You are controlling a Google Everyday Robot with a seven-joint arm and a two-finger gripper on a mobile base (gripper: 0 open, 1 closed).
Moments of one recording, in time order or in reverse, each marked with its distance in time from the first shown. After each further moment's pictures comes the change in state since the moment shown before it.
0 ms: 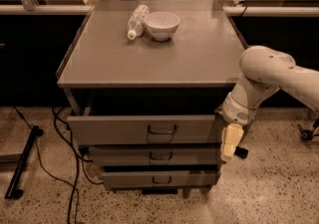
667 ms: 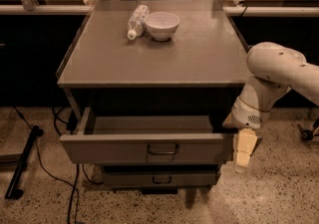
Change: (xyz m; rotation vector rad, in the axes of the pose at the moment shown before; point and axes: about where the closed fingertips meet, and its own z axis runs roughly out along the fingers) arm 0.015 0.058 -0.022 -0.146 0.049 0.048
